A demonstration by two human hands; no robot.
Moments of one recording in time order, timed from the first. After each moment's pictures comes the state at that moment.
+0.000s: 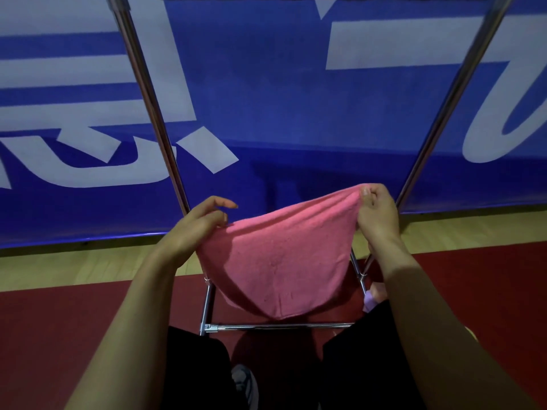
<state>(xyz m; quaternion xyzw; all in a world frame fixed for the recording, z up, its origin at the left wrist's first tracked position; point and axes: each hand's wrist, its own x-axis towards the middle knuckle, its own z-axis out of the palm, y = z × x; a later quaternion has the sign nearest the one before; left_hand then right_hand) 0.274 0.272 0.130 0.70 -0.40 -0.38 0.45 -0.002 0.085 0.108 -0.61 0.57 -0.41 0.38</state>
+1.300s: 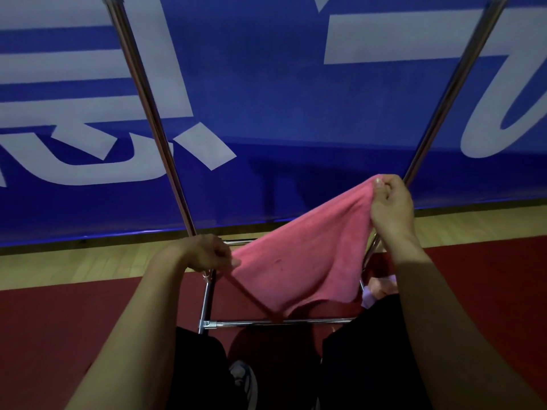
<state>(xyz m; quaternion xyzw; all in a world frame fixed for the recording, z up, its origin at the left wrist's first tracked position) 0.286 0.262 0.094 0.76 -0.55 -0.35 -0.04 -0.026 0.079 0.112 -0.64 0.55 -0.43 0.33</state>
